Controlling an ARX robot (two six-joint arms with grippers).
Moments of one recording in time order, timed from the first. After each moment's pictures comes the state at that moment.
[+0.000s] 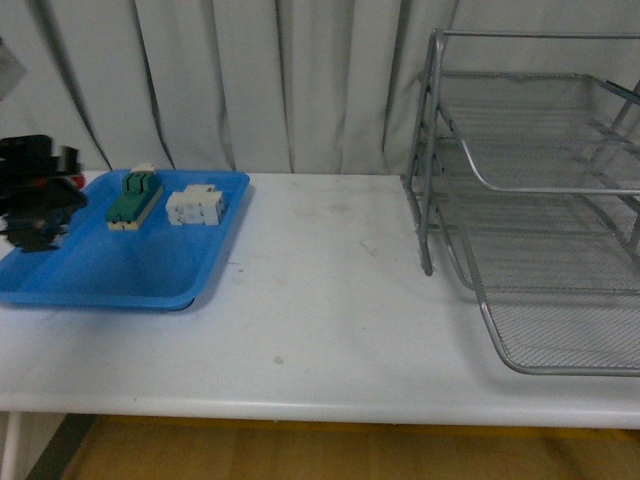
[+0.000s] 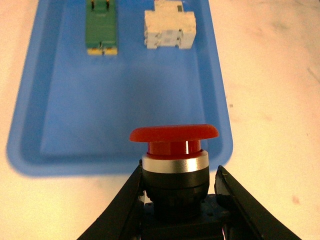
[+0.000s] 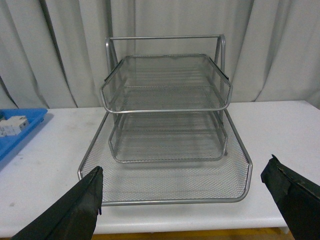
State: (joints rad) left arm 0.08 1.72 0.95 0.09 0.19 0.03; right arm 0.00 0.00 0.01 0.00 0.00 0.00
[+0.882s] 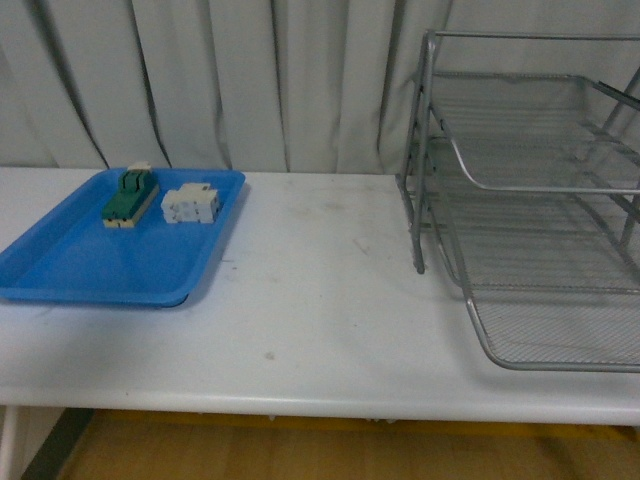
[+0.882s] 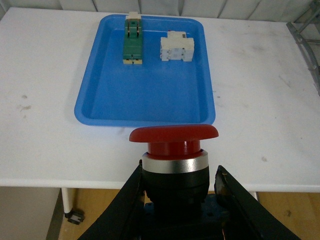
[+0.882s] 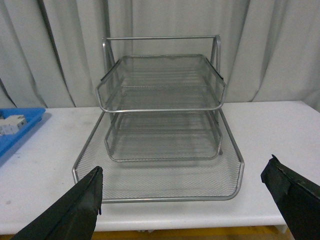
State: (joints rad) left arm 0.09 0.97 0.57 -0.10 0.11 0.03; right arm 0.00 0.00 0.01 0.00 0.00 0.00
